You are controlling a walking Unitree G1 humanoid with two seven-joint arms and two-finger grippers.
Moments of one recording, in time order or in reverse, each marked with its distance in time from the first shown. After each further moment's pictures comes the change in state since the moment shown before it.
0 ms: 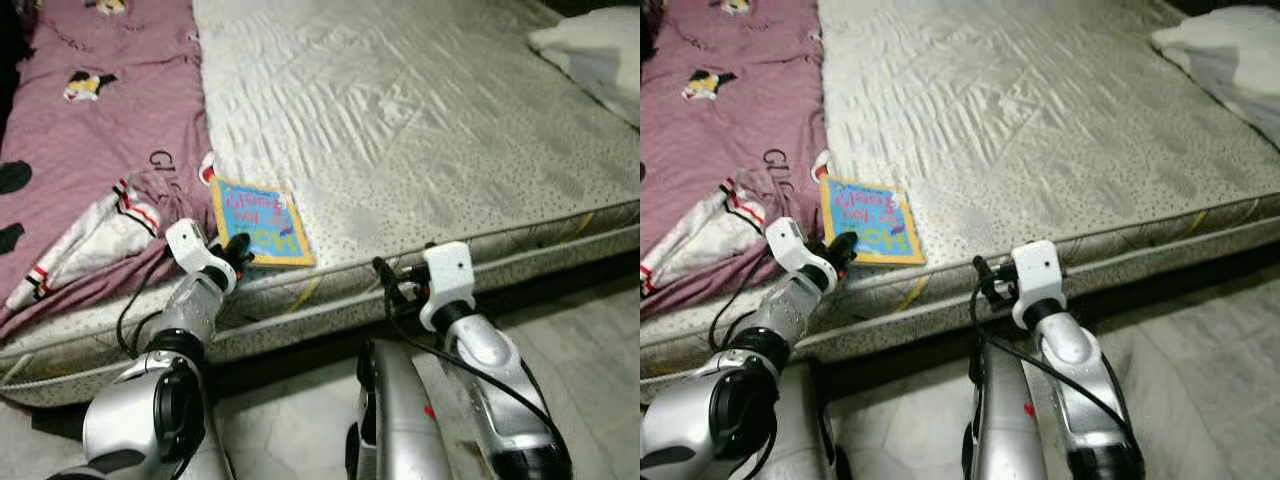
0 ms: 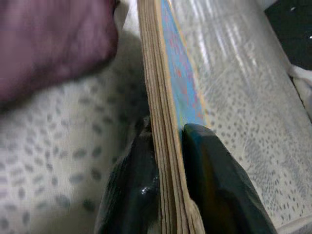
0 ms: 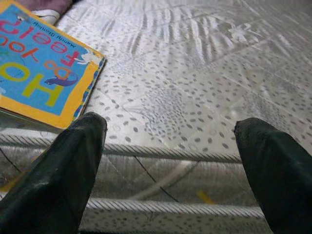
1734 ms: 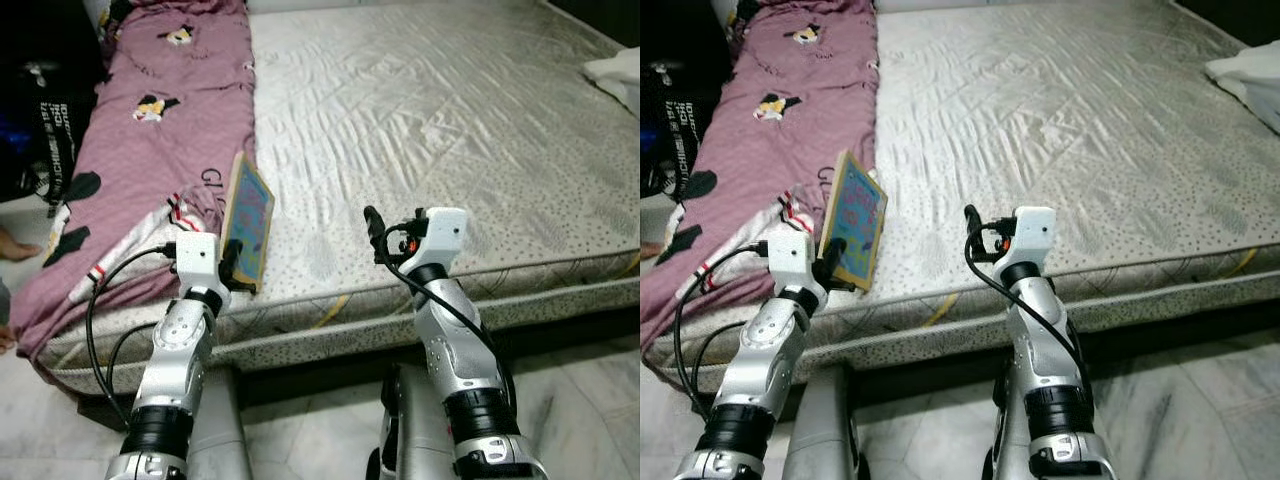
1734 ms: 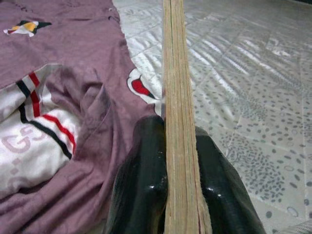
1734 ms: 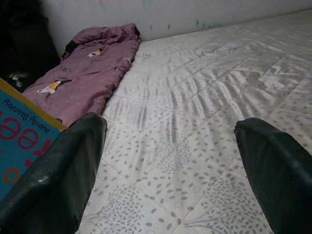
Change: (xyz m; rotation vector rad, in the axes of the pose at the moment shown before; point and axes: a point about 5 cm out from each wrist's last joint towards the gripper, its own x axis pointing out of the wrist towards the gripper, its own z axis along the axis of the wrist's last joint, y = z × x) left arm -0.050 -0.014 -0.006 0.617 -0.151 -0.047; right arm 0.045 0.011 0.021 0.297 -0.191 -0.094
